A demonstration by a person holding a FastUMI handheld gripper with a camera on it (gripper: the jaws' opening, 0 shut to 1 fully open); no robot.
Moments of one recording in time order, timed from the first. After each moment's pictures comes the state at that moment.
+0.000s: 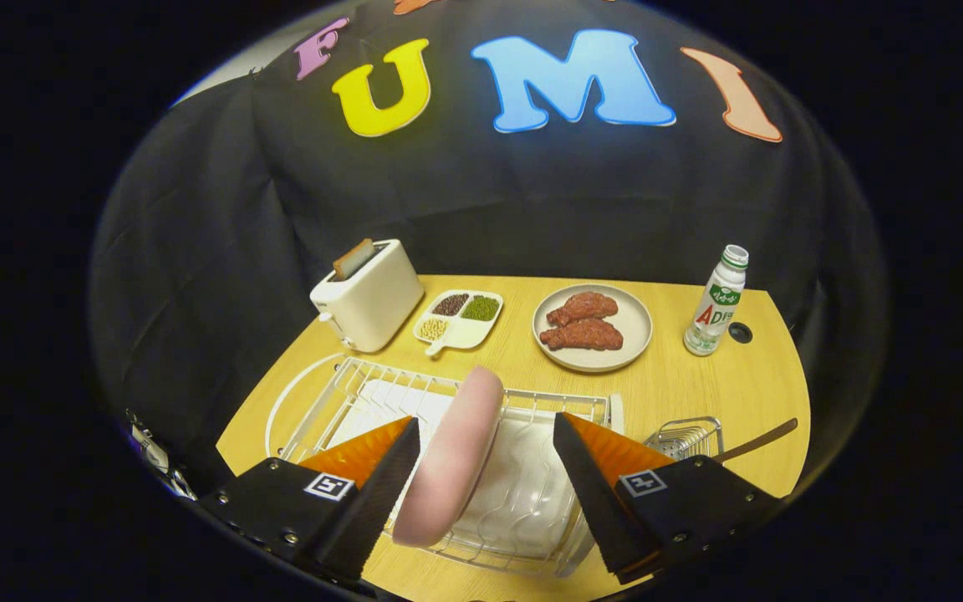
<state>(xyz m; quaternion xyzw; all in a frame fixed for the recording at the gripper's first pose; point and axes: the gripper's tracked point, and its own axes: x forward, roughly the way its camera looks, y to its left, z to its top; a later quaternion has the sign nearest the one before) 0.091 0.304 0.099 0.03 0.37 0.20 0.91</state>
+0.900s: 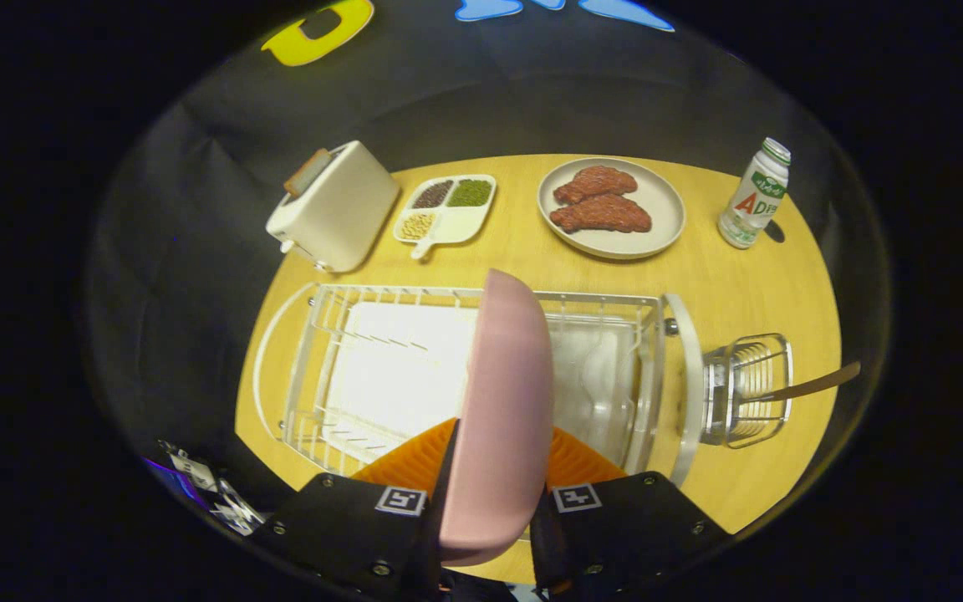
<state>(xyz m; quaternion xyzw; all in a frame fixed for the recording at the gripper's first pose) 0.073 0.320 0.040 0.03 0.55 0.16 0.82</state>
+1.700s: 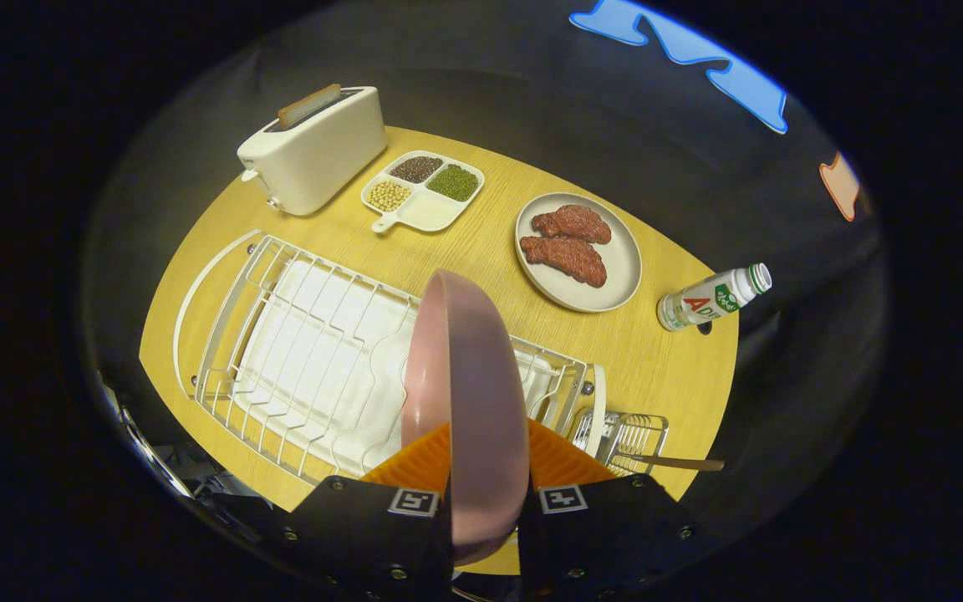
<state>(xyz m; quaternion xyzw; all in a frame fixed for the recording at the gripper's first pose) 0.111 0.311 0.076 -0.22 0.55 0.11 0.80</state>
